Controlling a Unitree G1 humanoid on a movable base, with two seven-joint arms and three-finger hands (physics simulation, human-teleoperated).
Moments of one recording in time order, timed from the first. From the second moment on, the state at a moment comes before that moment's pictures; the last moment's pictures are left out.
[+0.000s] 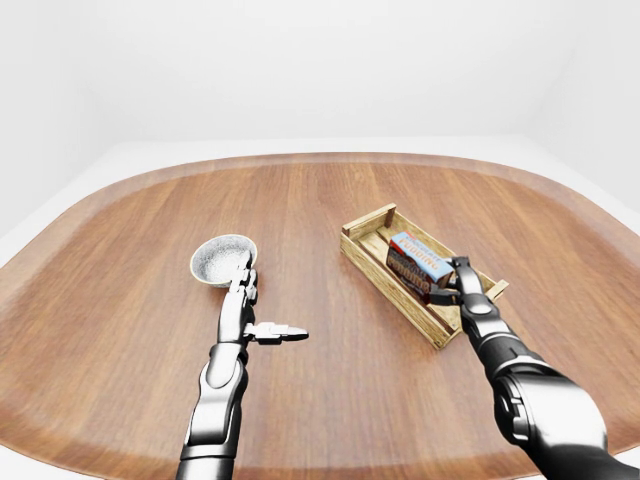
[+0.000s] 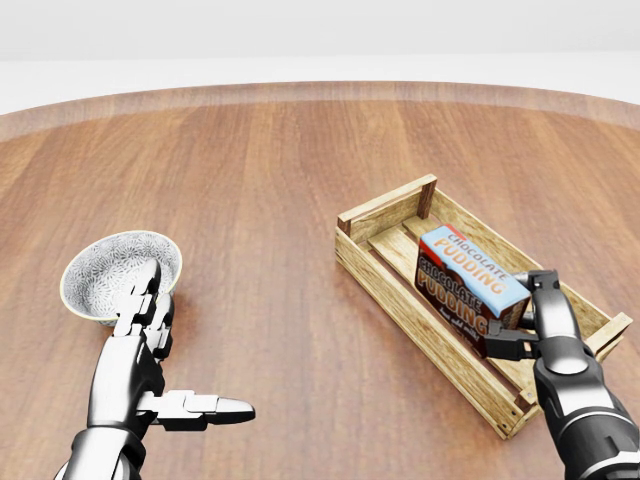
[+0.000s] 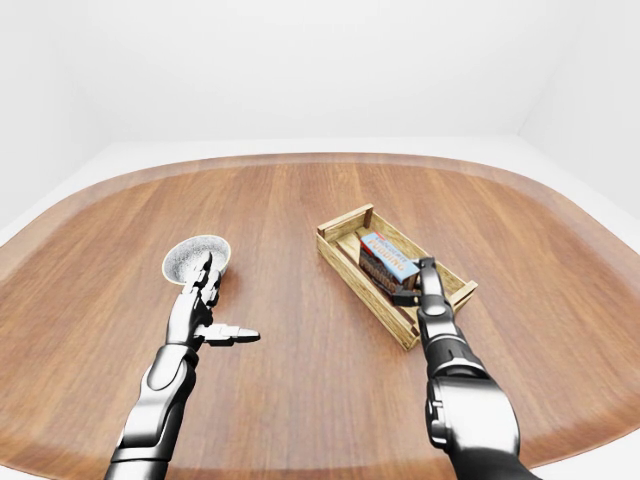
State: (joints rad) left arm -0.03 0.02 0.03 0.05 -0.03 0.02 -0.06; right arm -0.72 -0.35 -0.17 1.31 -0.14 -0.09 -0.09
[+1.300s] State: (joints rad) left arm -0.04 0.02 0.03 0.06 -0.03 0.01 -0.06; right arm -0.67 -0.36 -0.19 1.31 -0.09 -0.09 -0.07
